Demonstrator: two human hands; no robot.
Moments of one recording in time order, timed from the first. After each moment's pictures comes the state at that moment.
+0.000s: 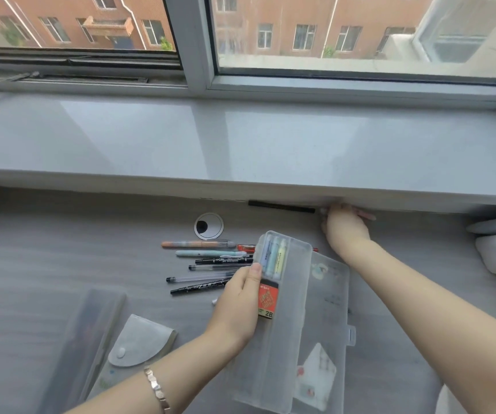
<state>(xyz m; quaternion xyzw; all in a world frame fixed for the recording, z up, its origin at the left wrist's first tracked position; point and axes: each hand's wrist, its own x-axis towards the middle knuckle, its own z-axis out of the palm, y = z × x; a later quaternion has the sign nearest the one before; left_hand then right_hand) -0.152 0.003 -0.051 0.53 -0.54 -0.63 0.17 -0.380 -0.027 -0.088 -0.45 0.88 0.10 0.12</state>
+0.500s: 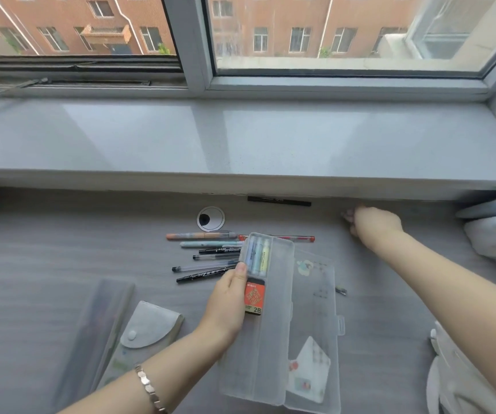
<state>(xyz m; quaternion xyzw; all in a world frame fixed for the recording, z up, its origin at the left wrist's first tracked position) -0.130 0.014 -0.039 0.55 -0.53 -0.62 0.18 -0.415 0.017 -0.066 -0.43 0.87 0.15 0.16</state>
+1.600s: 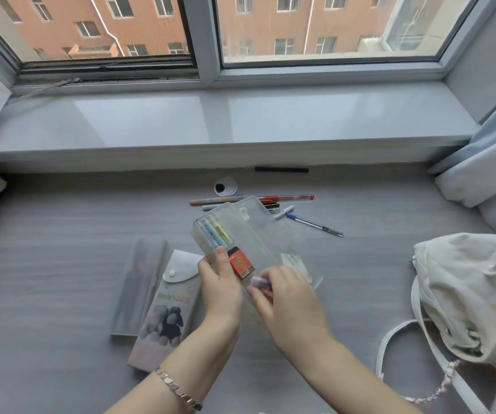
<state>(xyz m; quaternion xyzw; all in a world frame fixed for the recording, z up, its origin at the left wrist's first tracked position) -0.063 0.084 -0.007 0.62 -0.40 -0.58 0.35 -0.127 0.157 0.001 -0.51 0.80 -0.26 0.17</state>
